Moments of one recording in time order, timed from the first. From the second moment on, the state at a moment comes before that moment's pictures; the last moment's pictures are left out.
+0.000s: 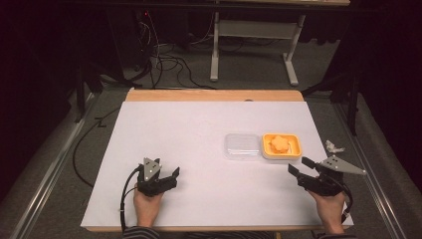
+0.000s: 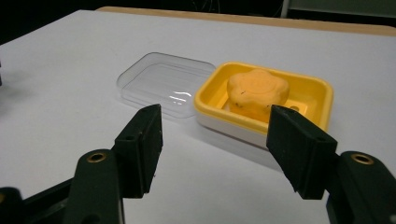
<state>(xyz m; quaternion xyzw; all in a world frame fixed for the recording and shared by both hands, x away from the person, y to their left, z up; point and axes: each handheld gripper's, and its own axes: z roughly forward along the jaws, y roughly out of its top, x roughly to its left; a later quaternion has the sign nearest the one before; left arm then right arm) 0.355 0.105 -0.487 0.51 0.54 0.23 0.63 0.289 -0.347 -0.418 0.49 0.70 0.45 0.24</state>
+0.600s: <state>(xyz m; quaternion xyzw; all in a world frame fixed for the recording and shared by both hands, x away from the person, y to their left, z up) 0.356 0.106 -0.487 0.51 0.55 0.23 0.63 0.289 -0.323 -0.426 0.46 0.72 0.46 0.22</state>
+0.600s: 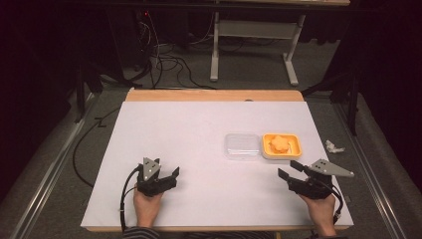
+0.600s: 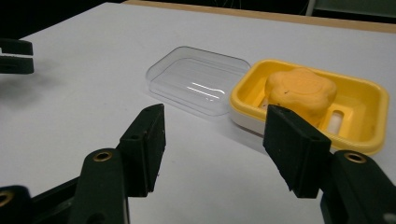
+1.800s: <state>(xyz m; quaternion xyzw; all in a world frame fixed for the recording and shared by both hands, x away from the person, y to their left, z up) 0.356 0.107 -0.486 0.50 0.55 0.22 0.63 0.316 -0.296 -0.448 0.46 0.75 0.44 0.19</state>
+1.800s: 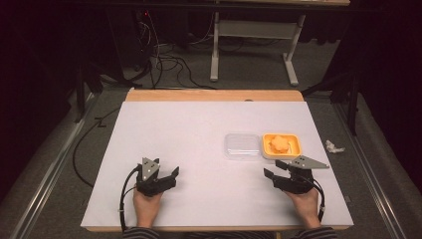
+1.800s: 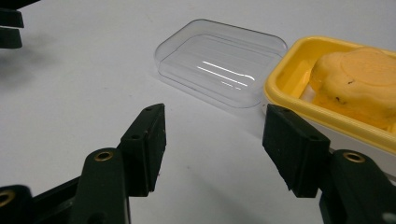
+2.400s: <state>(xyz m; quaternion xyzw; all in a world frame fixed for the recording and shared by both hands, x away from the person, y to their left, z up) 0.357 0.108 -0.486 0.50 0.55 0.22 0.63 0.334 -0.292 -0.462 0.49 0.75 0.41 0.17</state>
